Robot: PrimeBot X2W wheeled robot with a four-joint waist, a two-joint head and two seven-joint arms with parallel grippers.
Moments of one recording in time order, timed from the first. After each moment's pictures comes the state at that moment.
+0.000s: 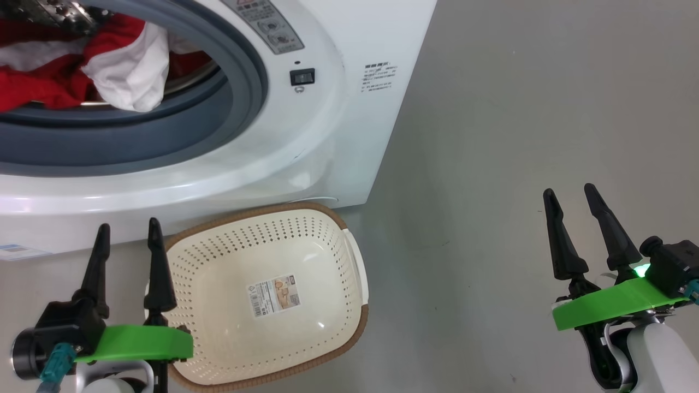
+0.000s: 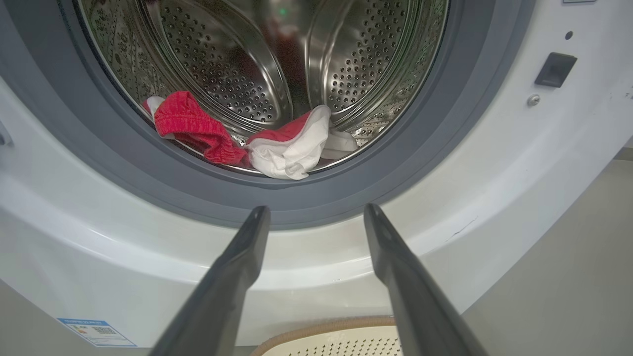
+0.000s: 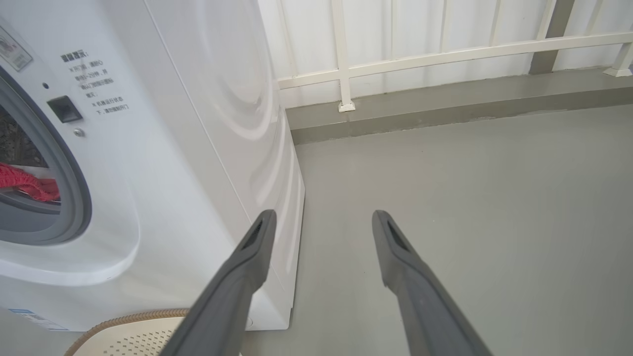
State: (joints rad) left arm -0.20 0.04 0.08 0.17 -0.18 0.02 -0.25; right arm -0.18 -0.13 0.02 0.21 0.43 0.12 -0.26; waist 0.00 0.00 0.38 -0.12
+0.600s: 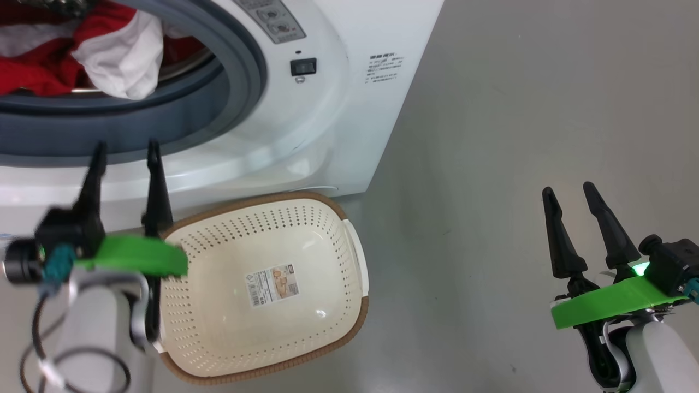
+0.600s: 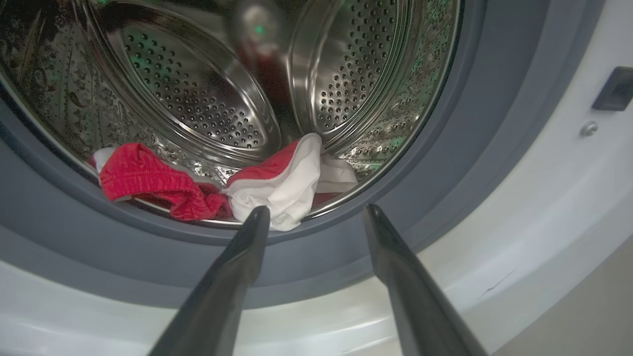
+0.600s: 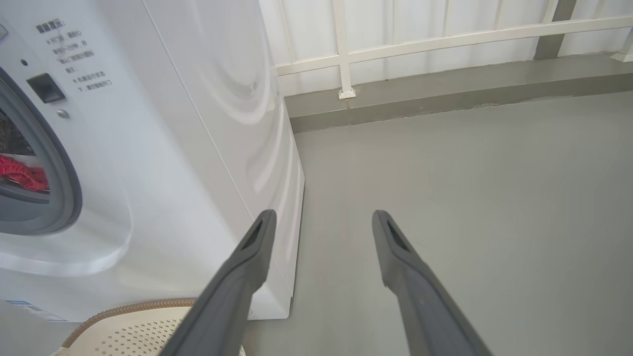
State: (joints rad) left arm -0.46 0.06 0.07 0.37 -0.12 -0.02 -0.25; right arm -0.19 -0.12 0.02 0.21 0.43 0.12 -0.26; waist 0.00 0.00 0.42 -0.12
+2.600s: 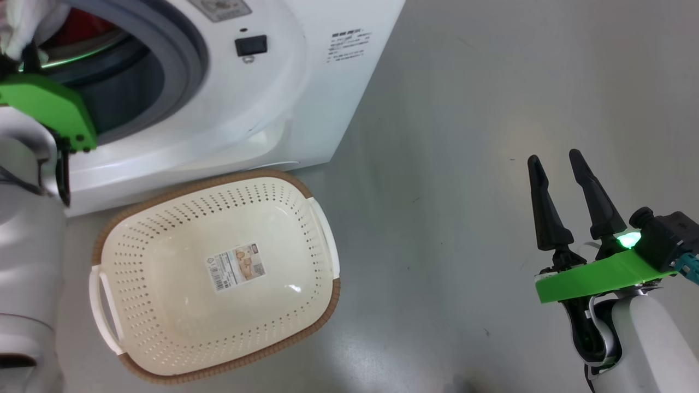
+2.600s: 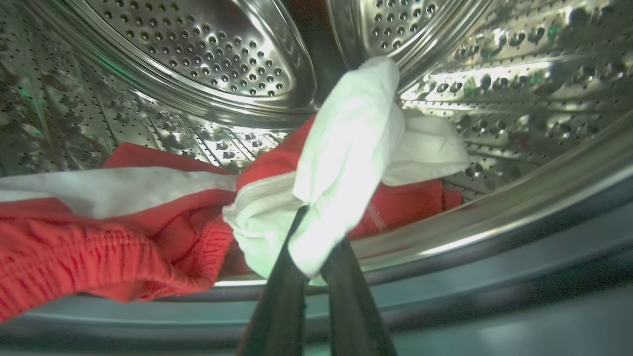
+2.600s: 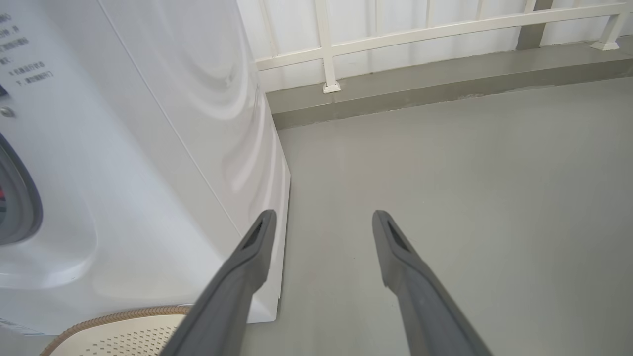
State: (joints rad) left arm -1.21 0.22 -0.04 1.28 -0.09 0.02 -0.25; right arm -0.27 -0.09 0.04 0.20 0.44 0.12 -0.26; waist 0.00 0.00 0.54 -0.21
